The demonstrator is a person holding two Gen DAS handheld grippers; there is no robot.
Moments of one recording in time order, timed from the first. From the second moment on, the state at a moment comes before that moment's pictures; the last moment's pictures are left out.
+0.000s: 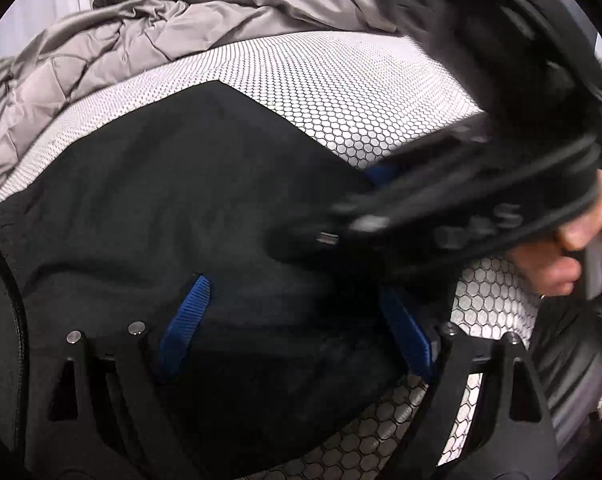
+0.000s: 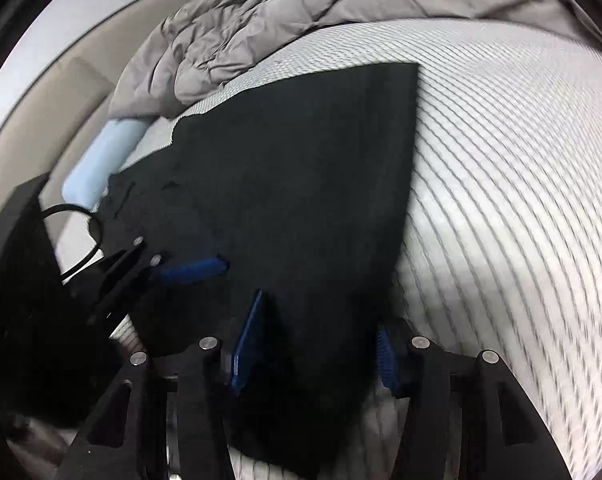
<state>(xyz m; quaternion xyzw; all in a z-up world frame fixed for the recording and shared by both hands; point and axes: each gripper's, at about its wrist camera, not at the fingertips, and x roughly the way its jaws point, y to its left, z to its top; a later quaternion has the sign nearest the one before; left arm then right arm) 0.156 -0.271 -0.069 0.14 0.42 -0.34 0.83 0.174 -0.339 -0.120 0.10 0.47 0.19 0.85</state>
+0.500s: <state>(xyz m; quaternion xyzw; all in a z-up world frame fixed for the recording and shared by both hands) 0.159 -0.267 -0.069 0.13 0.43 -0.35 0.82 0.354 -0.343 -0.103 0.07 0.44 0.11 0.89</state>
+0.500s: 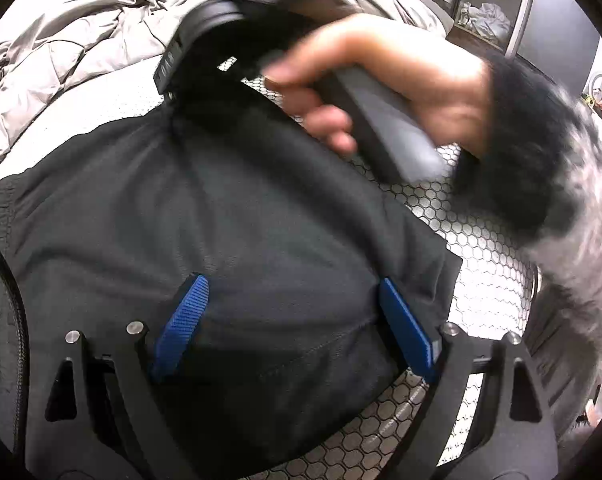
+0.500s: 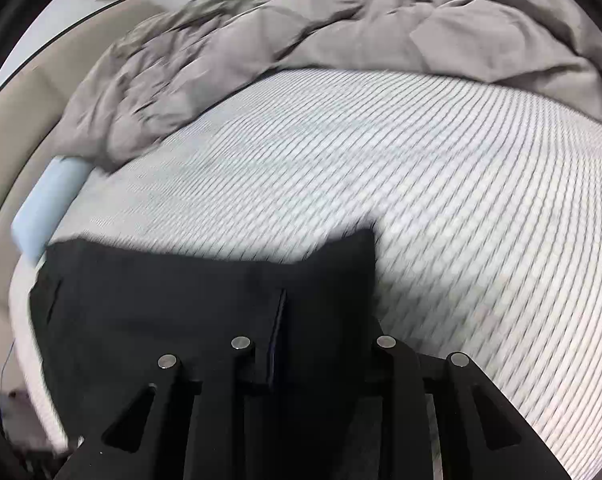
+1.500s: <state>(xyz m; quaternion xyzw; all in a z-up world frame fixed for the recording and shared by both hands) 0.188 -0.198 -0.058 0.11 0.46 -0.33 0.82 0.186 -0.259 -0.121 -0.11 0.43 0.17 0.88</state>
